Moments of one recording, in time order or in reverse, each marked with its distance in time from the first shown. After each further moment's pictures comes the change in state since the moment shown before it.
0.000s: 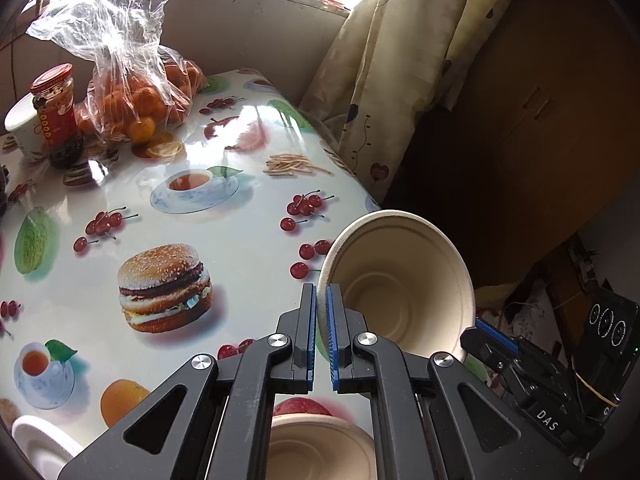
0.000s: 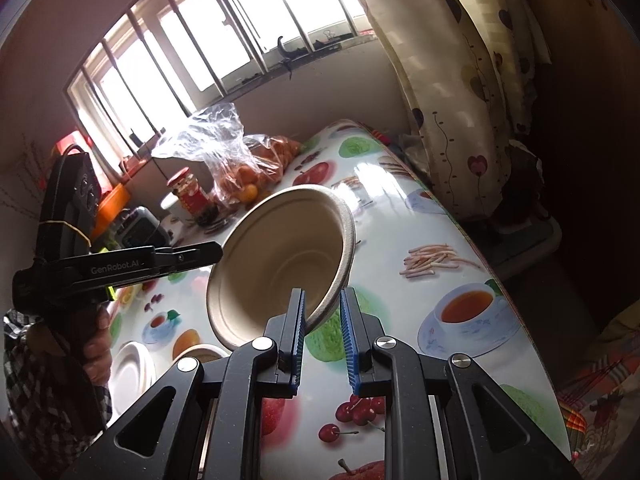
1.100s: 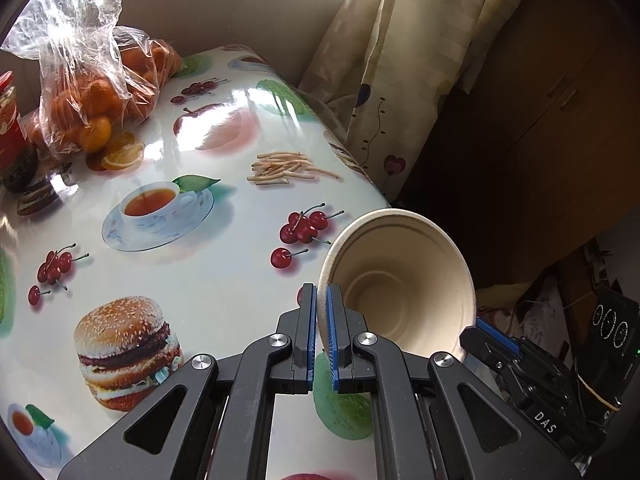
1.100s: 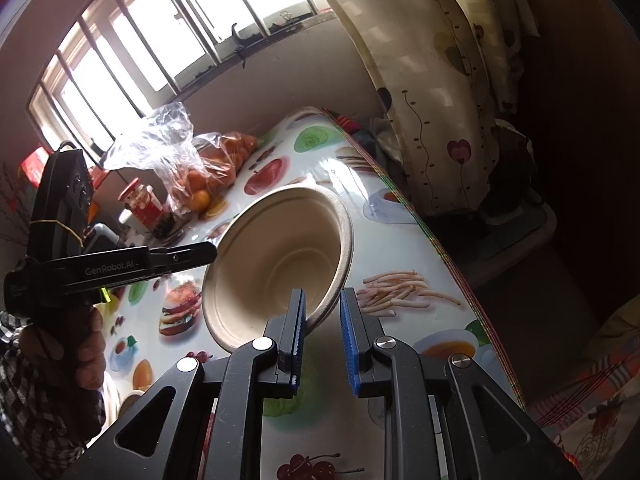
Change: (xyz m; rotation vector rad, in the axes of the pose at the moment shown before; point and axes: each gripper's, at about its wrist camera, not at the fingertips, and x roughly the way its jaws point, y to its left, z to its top) left arm 0.080 0.000 0.048 0.015 0.088 0.014; right arm 0.060 -0.053 0.033 0.065 0.053 -0.055
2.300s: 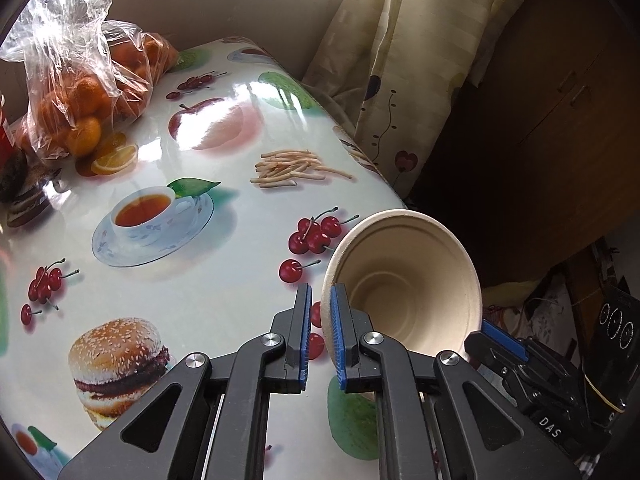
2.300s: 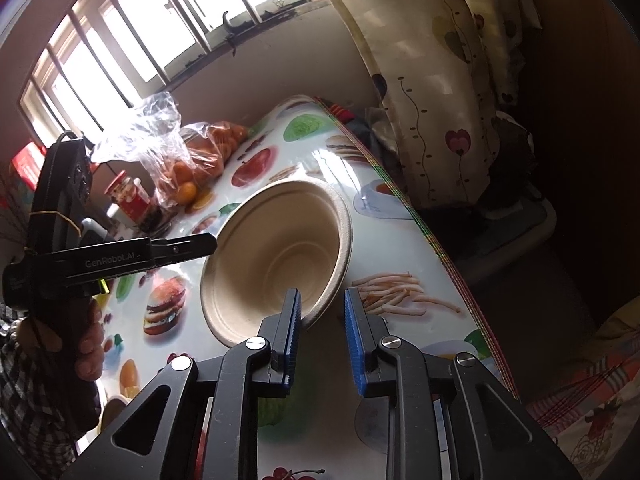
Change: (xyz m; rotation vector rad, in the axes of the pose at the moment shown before) left arm 0.024 0.006 0.010 0.011 0.026 0.017; right arm 0.021 -0.008 0.005 0.000 0.035 -0.023
